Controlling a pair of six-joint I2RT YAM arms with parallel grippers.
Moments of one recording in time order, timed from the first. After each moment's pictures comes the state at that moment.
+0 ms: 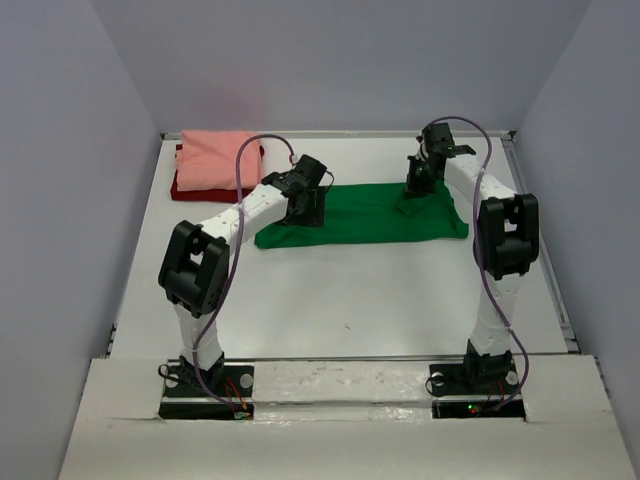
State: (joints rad) left arm -0.59 1.86 1.49 -0.72 -0.23 -0.44; right arm 0.15 2.11 1.74 -0.67 -0.18 0.29
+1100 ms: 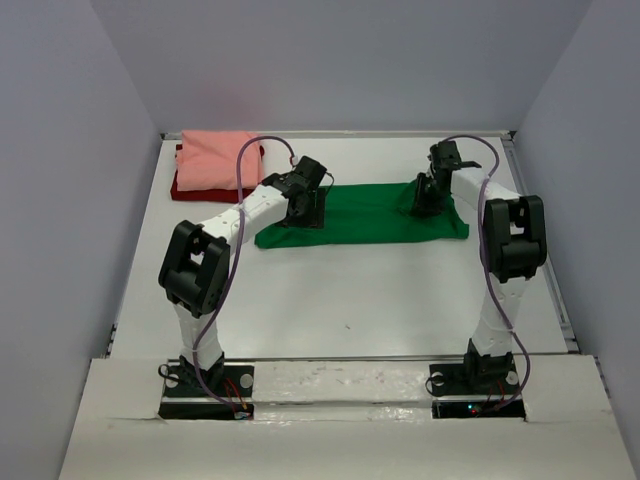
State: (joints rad) left arm -0.59 1.86 1.48 -0.71 -0.22 -0.44; right arm 0.10 2.07 1.55 -0.60 -0.09 0.31
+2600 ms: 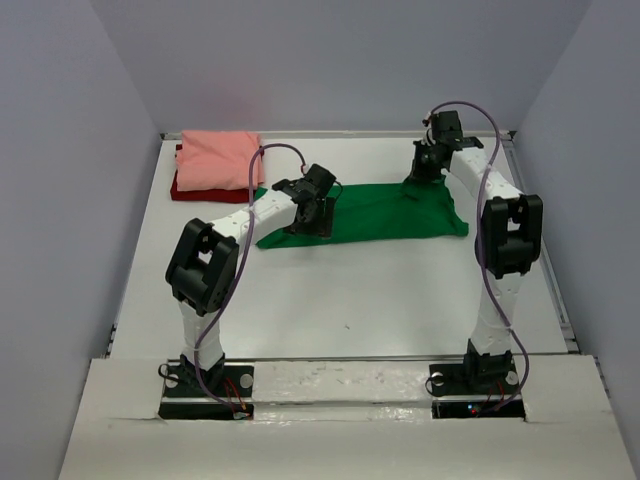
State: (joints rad) left arm -0.63 1.89 1.46 -0.70 -0.18 -0.44; right arm 0.12 2.10 1.82 -0.63 -0.16 0.24
